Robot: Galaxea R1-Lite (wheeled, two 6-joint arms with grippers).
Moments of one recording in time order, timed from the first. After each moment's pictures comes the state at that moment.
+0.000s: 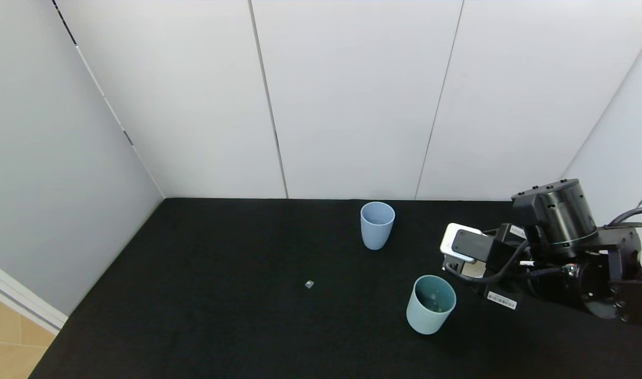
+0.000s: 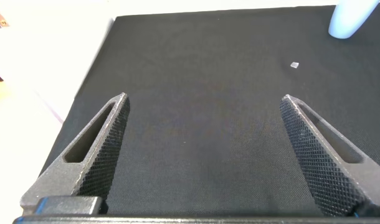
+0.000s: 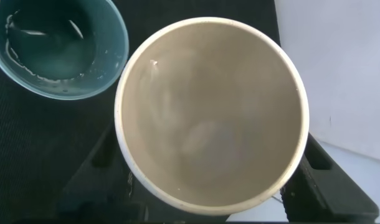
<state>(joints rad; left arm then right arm) 0.00 0.00 0.00 -0.01 0.00 0.04 0.48 1.68 -0.88 -0.13 -0.31 -0.83</state>
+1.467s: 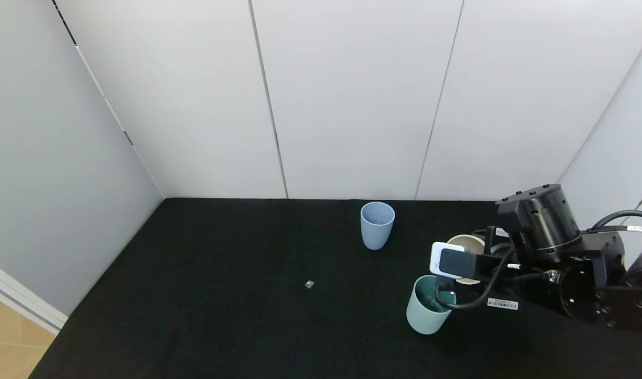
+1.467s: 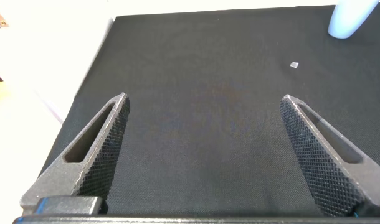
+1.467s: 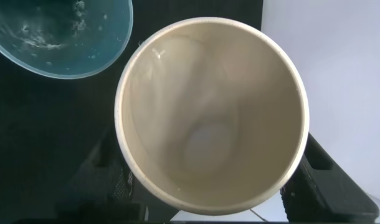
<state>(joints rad) 0.00 0.00 0.00 -0.01 0.00 0.04 0.53 1.70 -0.90 -0.13 -0.42 -1.04</state>
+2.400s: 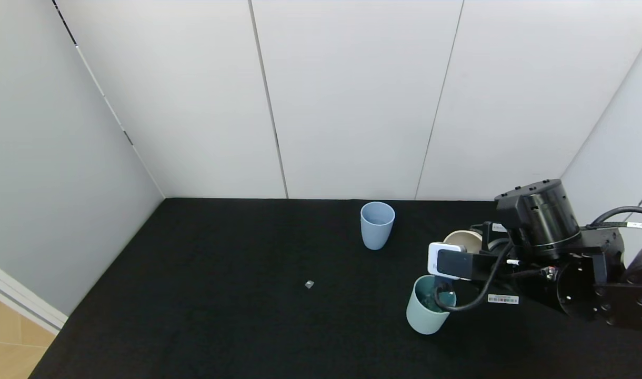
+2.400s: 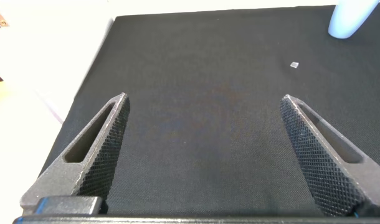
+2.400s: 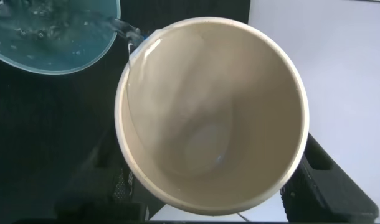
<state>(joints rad) 0.00 0.00 0.00 -0.01 0.00 0.04 0.54 1.70 -0.91 -0.13 -0.45 -1.12</state>
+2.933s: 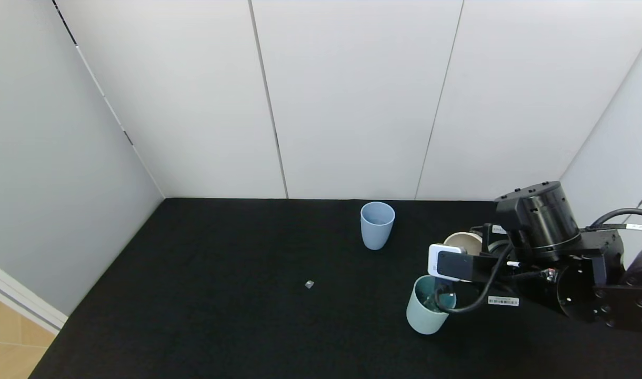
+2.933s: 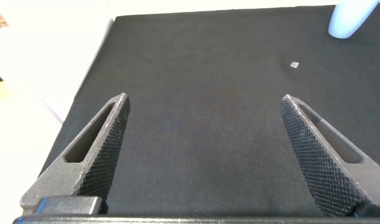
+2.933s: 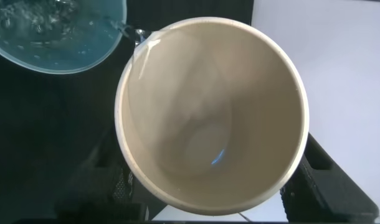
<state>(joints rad) 0.00 0.00 0.00 -0.01 0.00 0.04 0.54 1.70 -0.90 -0.13 -0.45 -1.11</state>
